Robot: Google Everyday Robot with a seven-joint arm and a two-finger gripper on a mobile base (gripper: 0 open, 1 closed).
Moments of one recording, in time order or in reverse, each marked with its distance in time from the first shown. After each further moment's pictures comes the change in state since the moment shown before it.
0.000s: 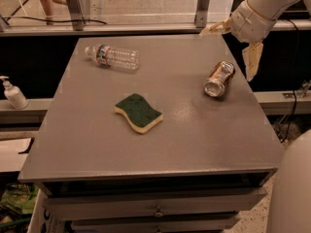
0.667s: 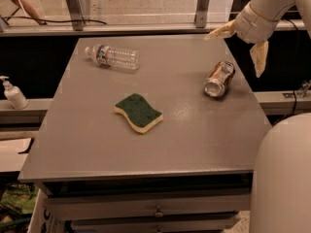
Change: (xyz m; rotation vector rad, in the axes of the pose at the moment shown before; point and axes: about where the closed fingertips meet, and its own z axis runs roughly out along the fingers) arm 0.039 0.007 0.010 -0.053 0.055 -0.159
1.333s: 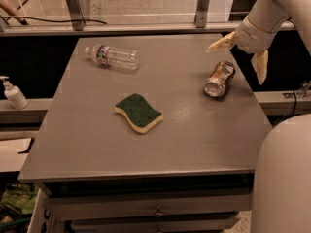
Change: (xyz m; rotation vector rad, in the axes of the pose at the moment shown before) arm 0.007 0.023 0.027 -0.058 -0.012 -0.058
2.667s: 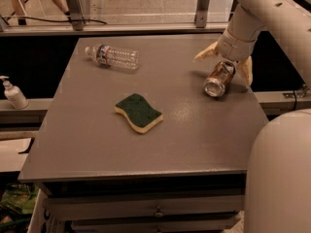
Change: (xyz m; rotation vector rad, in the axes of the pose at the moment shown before) arm -0.010 -0.020 0.038 -0.069 0.017 -0.081
